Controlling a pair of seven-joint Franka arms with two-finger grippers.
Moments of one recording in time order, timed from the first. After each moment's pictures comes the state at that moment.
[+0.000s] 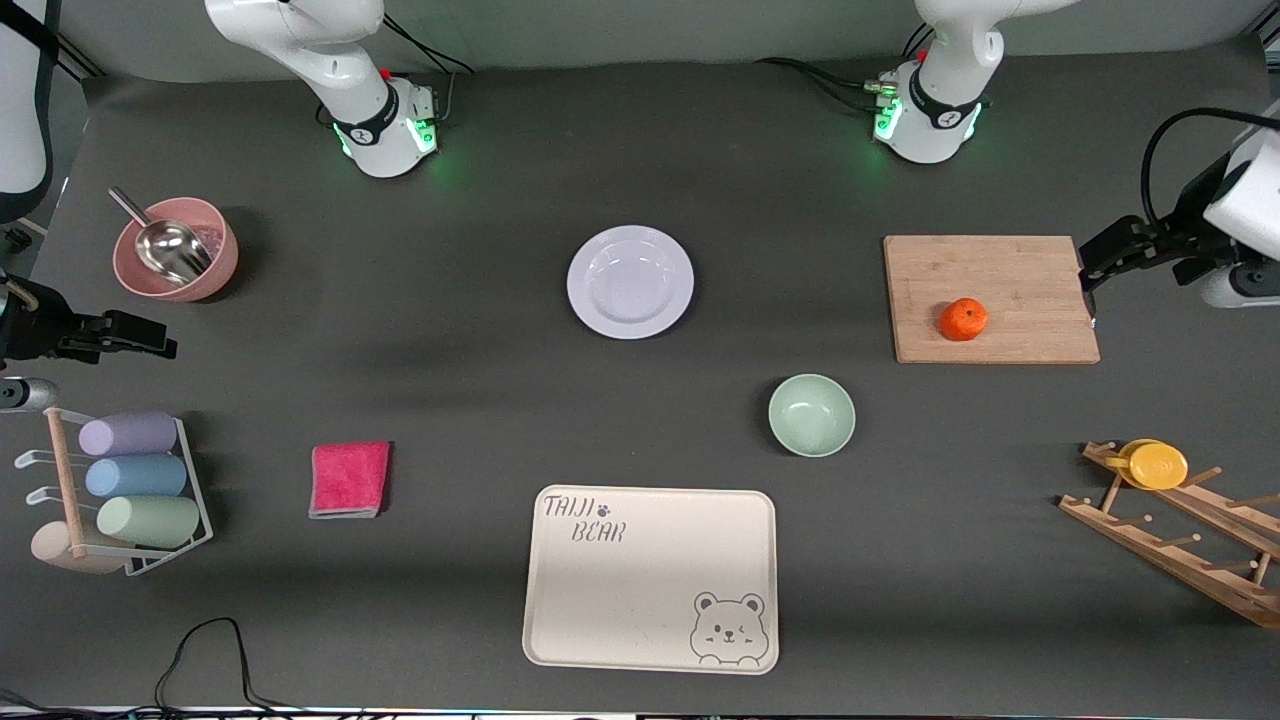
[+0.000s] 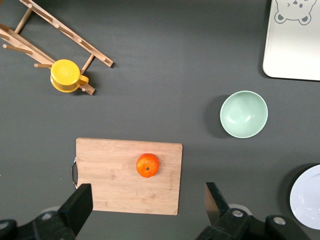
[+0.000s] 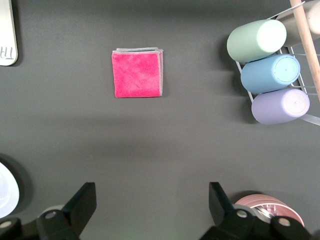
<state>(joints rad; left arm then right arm) 0.15 -0.04 -0.22 -1.61 0.00 1.59 -0.11 0.03 0.17 -0.14 -1.52 0.03 1.59 -0.14</state>
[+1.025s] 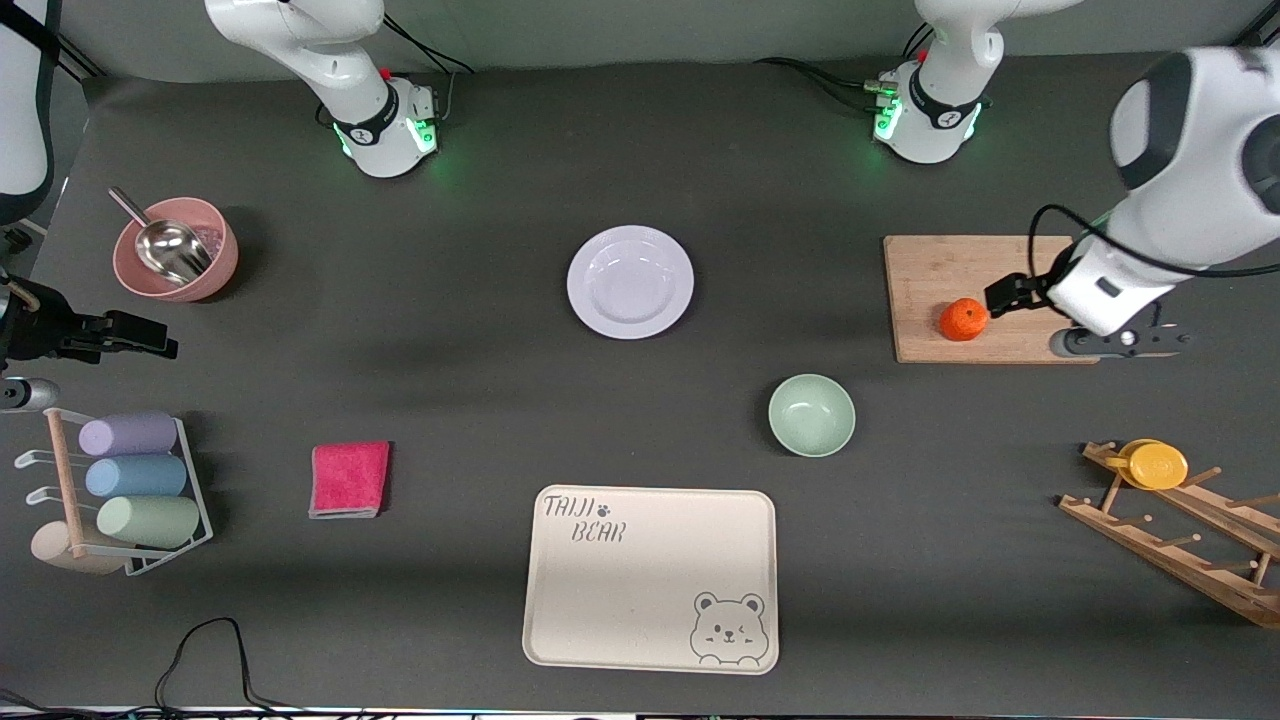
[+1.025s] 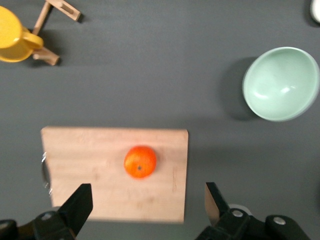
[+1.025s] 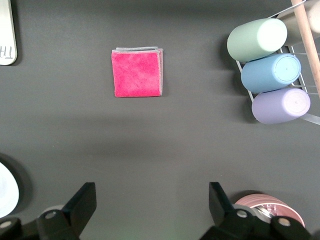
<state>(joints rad) 0.12 -0.06 -0.22 -2.14 0.00 2.01 -0.11 0.03 0.17 -0.14 -1.53 0.03 1.59 -0.14</state>
